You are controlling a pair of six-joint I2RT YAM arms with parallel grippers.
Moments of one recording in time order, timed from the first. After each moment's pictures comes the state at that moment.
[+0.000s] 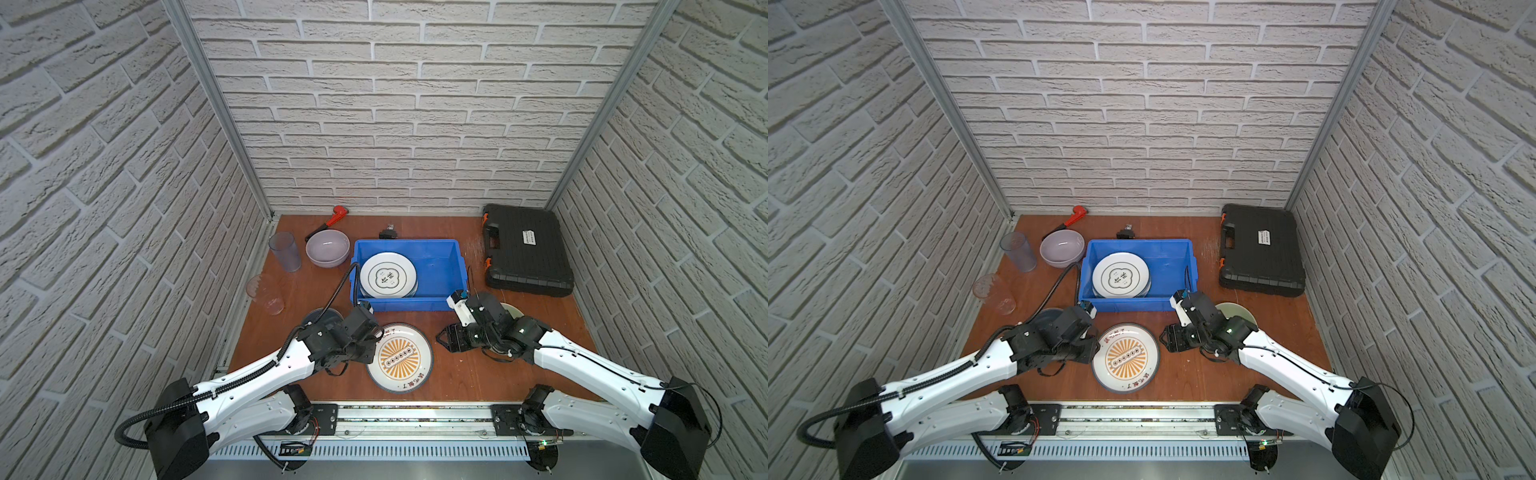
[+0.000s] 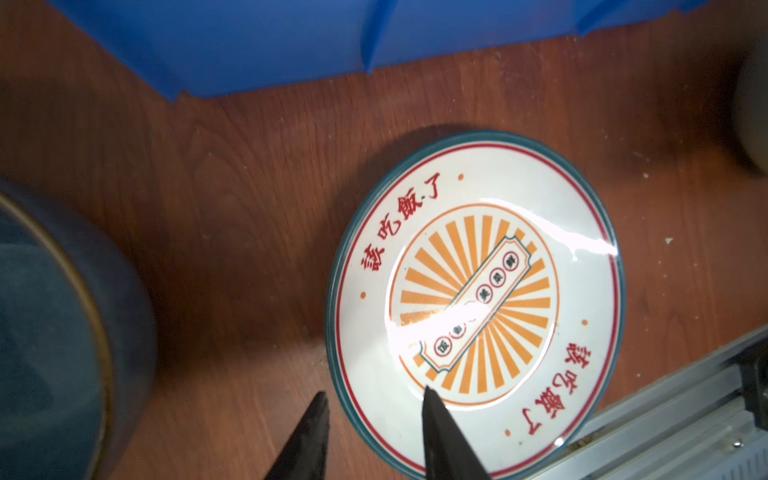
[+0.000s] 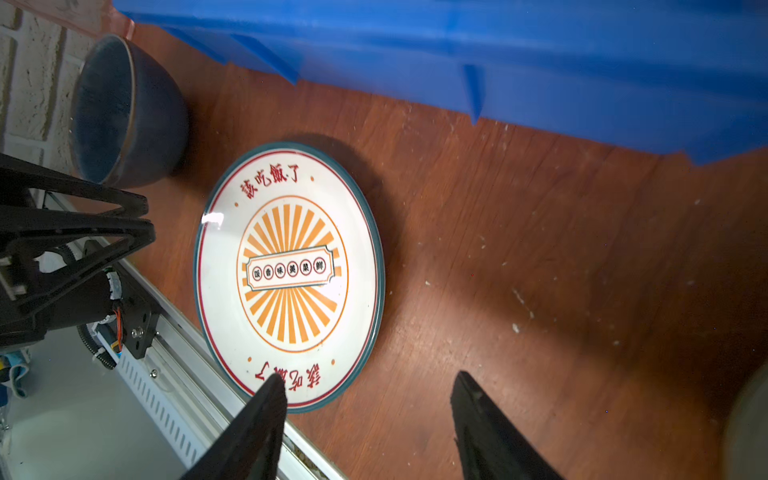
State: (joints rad) left arm -0.92 1.01 0.63 -0.71 -0.09 -0.68; right arm 0.69 1.06 0.64 -0.54 -0.20 0.56
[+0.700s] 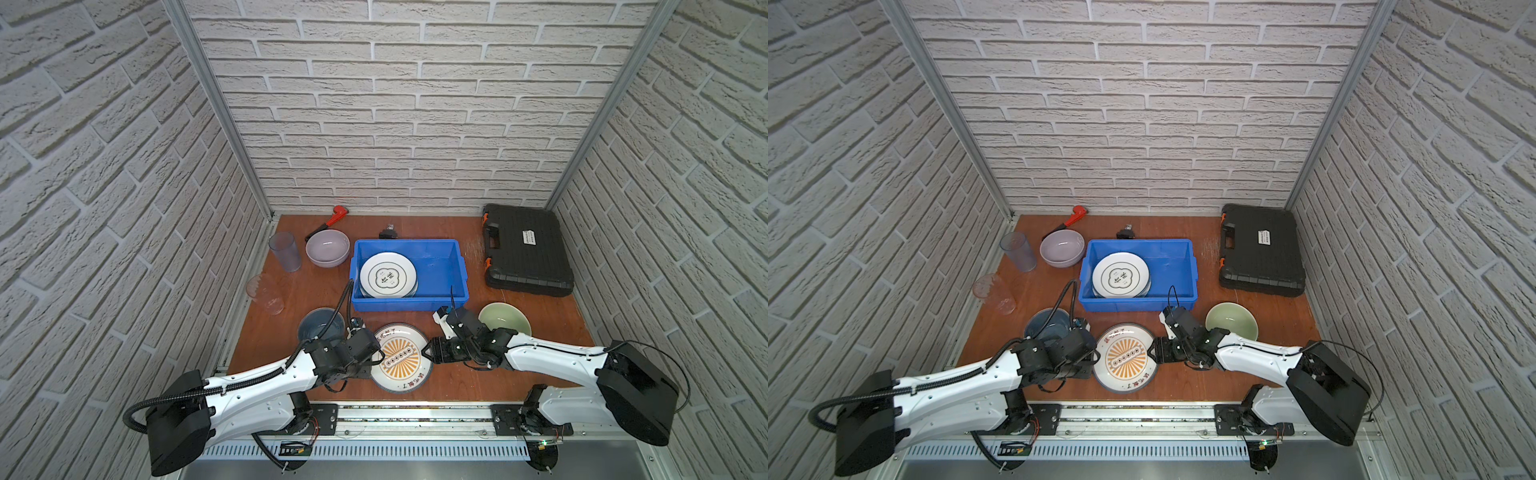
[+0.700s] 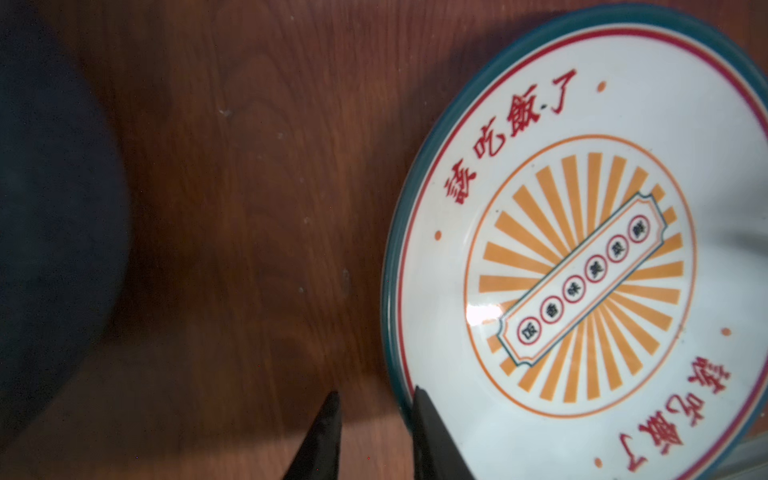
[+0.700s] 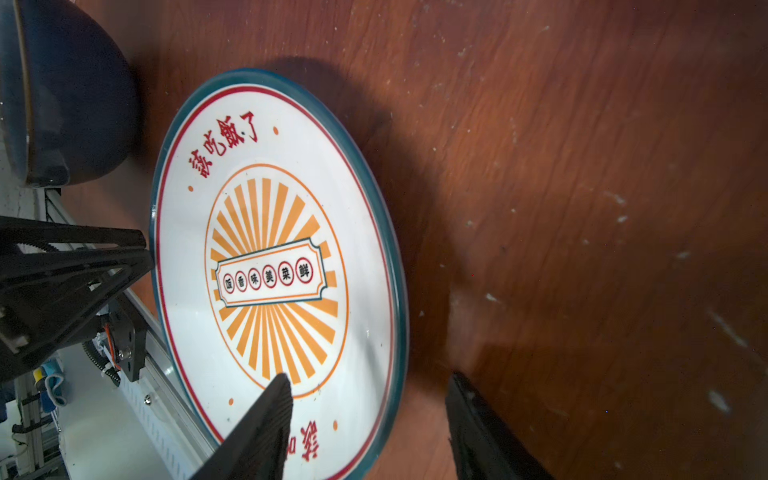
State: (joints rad) left arm -1.02 1.01 0.47 -0.64 -0.16 -0.89; right arm 0.79 1.31 0.50 -0.16 -0.24 0.75
